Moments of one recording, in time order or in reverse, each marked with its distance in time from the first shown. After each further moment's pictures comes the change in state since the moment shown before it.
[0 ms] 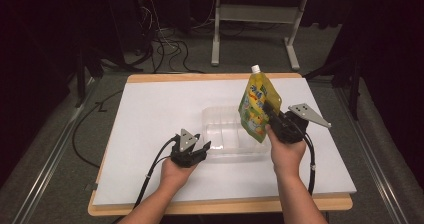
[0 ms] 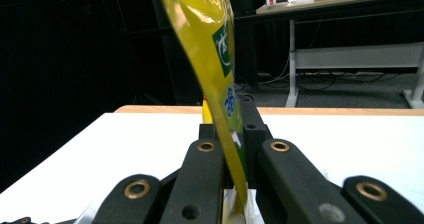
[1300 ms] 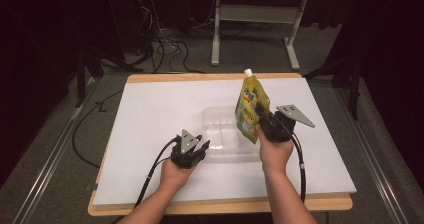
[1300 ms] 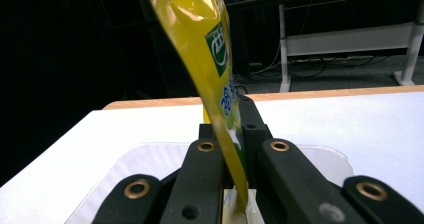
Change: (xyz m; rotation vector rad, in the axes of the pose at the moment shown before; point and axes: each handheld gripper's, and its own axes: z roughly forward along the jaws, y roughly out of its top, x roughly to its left) left arm -0.005 0.000 -0.002 -0.006 0.008 0.042; right arm 0.009 -0.018 0.023 0.022 -0.050 0.042
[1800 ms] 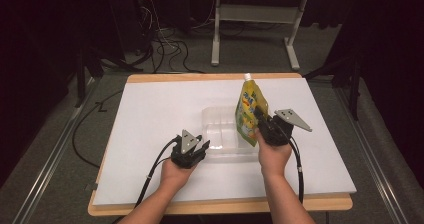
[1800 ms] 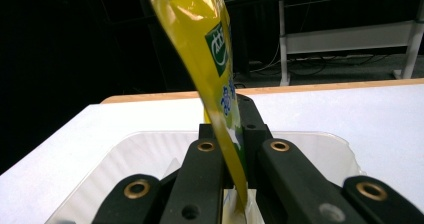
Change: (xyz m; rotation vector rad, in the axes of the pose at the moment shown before) left arm 0.000 0.000 0.000 0.004 -0.002 0.002; right arm -0.002 -0.015 0.002 0.004 -0.002 -0.010
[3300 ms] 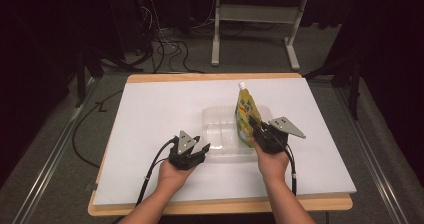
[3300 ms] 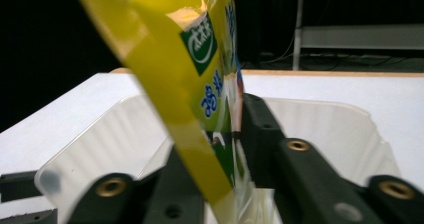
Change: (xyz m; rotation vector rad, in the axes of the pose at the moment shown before) left arm 0.002 0.001 -0.011 0.004 -0.039 -0.019; right arm -0.002 -0.025 0.001 0.056 0.067 -0.080
